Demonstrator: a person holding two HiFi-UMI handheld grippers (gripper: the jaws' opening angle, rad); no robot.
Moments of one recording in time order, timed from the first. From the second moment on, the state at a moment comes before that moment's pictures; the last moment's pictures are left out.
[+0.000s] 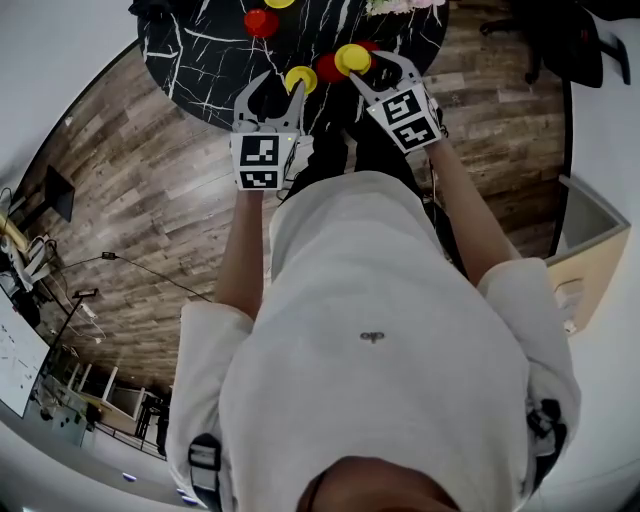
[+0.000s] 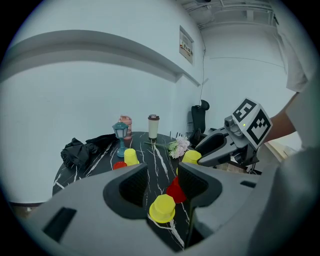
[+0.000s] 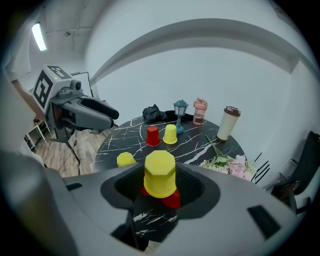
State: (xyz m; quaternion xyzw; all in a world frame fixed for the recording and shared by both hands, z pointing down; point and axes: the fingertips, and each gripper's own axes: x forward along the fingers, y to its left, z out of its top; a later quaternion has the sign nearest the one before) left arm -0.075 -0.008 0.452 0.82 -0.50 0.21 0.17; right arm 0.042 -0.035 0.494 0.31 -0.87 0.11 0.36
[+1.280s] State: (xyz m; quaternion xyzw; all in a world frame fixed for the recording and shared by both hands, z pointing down) left arm -0.102 -0.074 0.465 0.81 -0.53 0.19 0.17; right arm 0.046 -0.047 0.442 0.36 -0.87 0.12 0.33
